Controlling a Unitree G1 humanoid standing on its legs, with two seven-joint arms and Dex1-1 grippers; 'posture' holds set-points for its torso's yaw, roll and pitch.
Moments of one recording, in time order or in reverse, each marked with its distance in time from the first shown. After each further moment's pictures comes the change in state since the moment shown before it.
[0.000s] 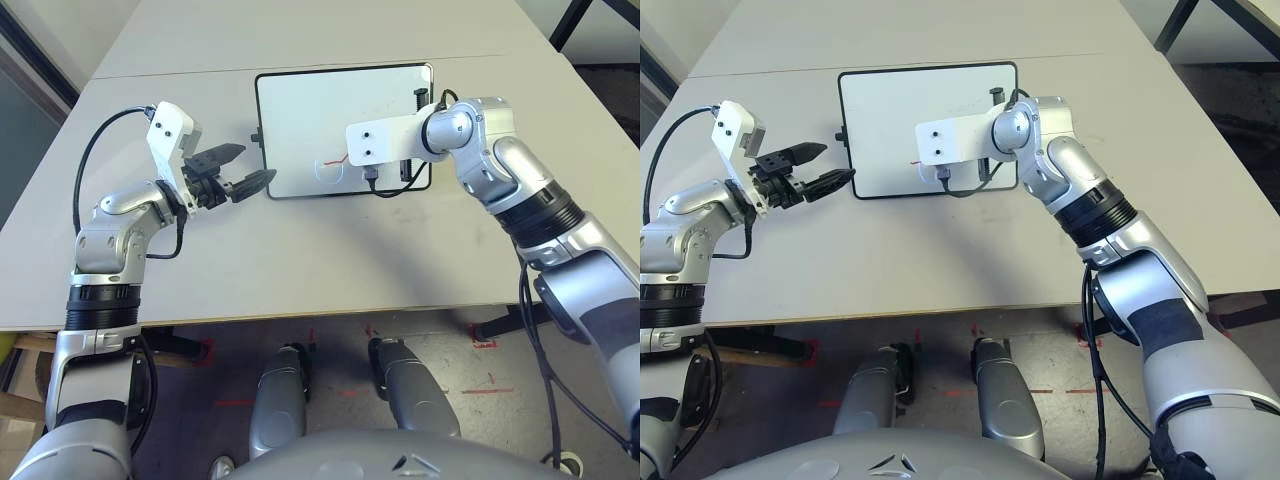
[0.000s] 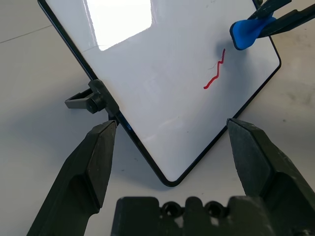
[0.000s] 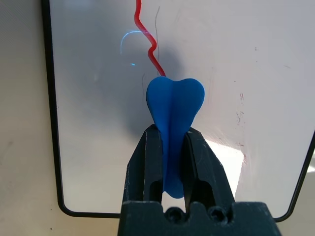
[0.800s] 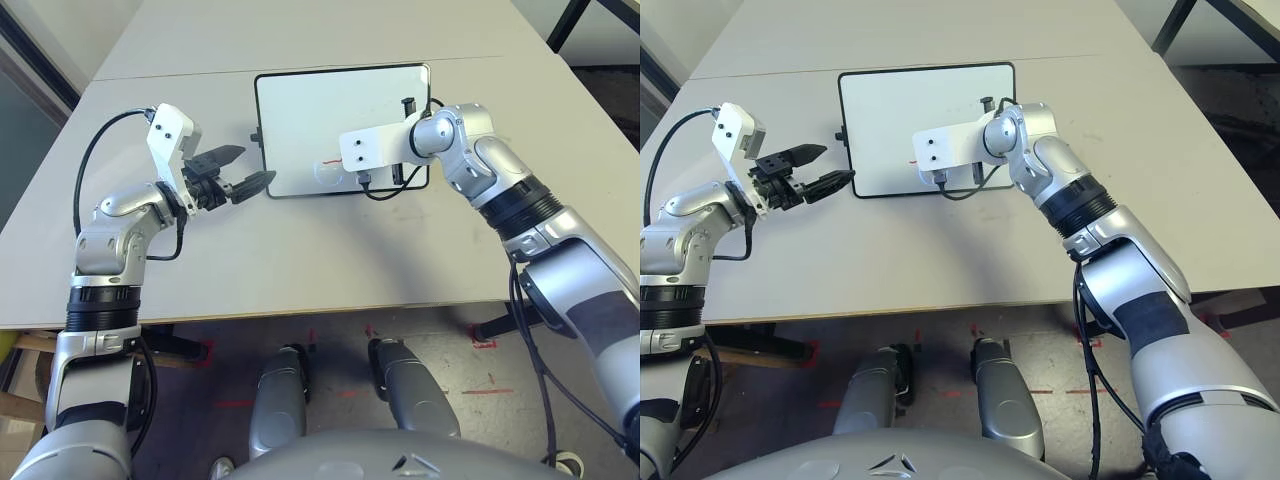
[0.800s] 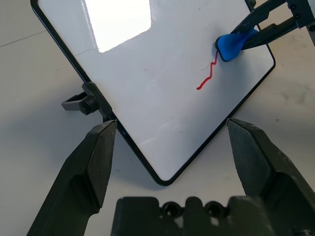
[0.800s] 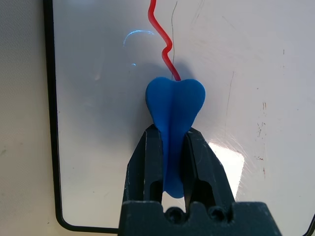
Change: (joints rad) left arm 0.010 0.000 0.003 -0.017 0.000 -0.001 0.001; right arm -0.052 0.059 0.012 0.221 -0.002 -0.116 -0.076
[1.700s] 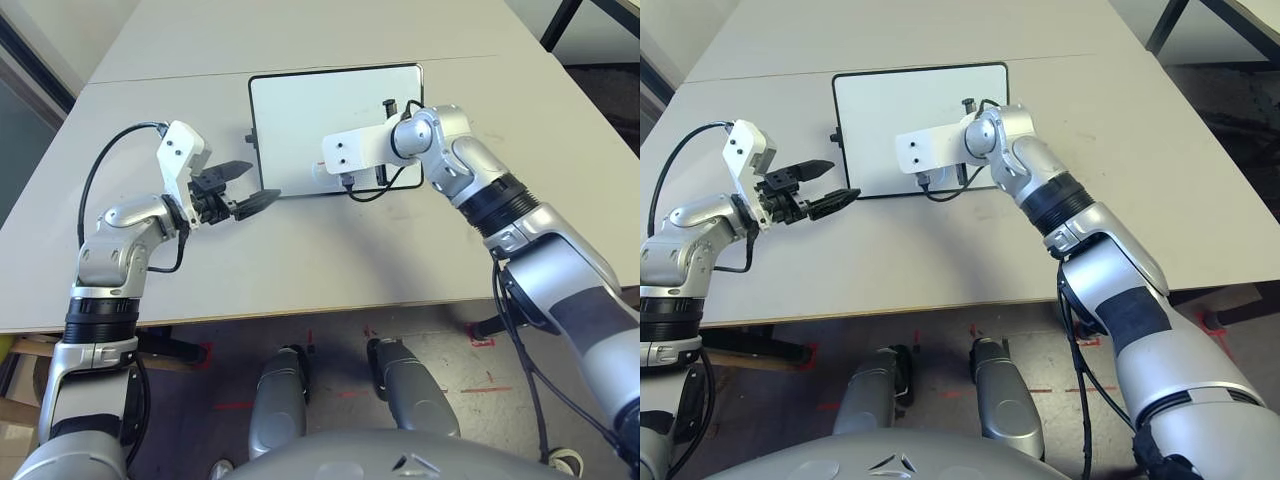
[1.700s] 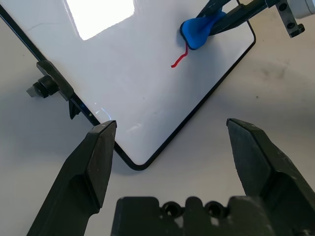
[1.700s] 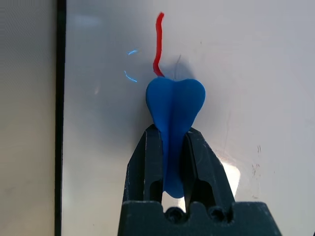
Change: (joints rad) left arm 0.069 0.018 -0.035 -0.048 0.007 -0.002 -0.036; right arm -0.039 0.100 0.025 0.084 -0.023 -0.047 -0.030
